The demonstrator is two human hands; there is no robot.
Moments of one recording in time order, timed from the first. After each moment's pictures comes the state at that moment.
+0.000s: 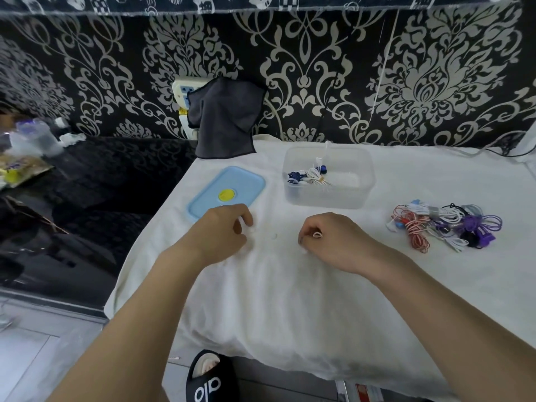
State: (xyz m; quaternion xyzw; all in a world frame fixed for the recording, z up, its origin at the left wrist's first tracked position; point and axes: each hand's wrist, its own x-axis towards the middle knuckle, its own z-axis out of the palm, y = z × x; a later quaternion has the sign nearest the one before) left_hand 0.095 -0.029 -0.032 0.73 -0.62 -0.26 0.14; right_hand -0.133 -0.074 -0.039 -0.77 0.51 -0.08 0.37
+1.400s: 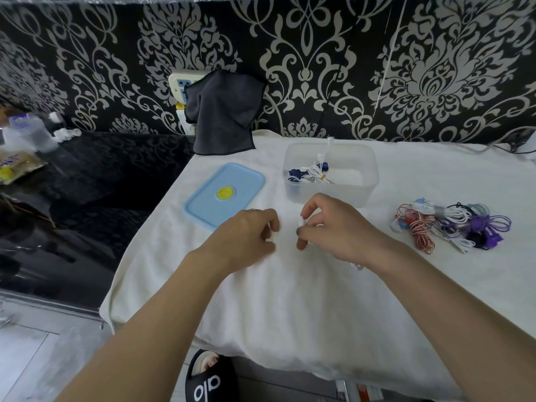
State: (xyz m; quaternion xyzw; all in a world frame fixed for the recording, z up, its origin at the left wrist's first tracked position) left_hand 0.067 -0.044 -0.051 0.66 -0.71 -0.22 0.10; right_hand -0.130 -0.077 -0.016 -0.70 0.53 -0.12 0.46
